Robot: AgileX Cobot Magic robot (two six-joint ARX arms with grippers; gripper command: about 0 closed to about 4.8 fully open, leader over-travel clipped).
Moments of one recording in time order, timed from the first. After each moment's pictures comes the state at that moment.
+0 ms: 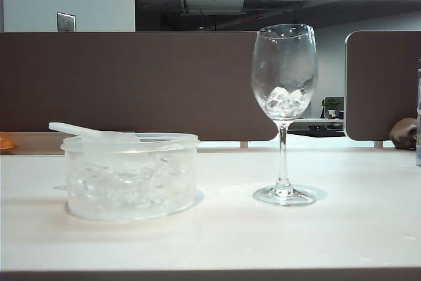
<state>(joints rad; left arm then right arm) 0.06 0.00 0.01 -0.18 0.00 0.00 0.44 0.28 0.54 -0.08 0.00 -0.37</state>
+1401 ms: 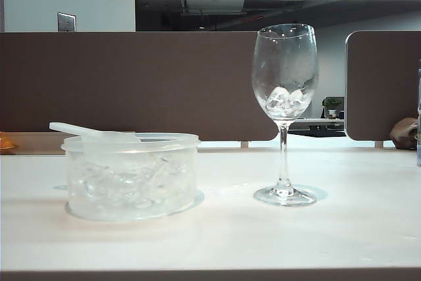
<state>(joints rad) 0.06 0.00 0.01 -0.18 0.00 0.00 0.20 0.00 0.01 0.35 0.00 -0.06</state>
